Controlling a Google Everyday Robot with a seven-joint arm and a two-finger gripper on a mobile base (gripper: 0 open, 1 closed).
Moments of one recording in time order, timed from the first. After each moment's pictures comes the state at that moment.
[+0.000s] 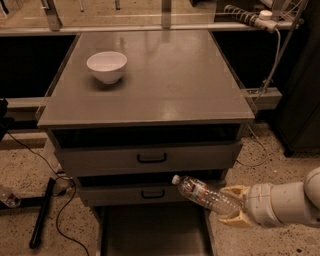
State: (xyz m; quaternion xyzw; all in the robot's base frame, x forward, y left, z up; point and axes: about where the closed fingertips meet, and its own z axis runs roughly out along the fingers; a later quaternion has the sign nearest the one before) arm 0.390 -0.189 0.658 -0.57 0.74 0.14 0.31
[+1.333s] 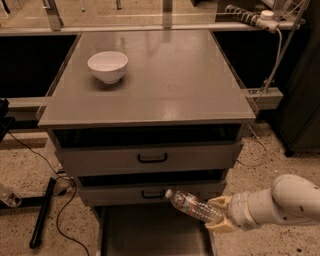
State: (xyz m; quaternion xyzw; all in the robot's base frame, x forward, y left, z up) arm 0.405 -0.177 0.561 -0.57 0.75 0.19 0.27
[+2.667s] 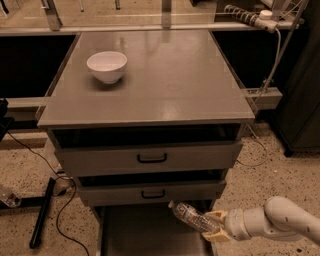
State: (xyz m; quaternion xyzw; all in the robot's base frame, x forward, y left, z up) arm 0.421 -0.188 0.427 -0.53 0.74 0.28 0.31
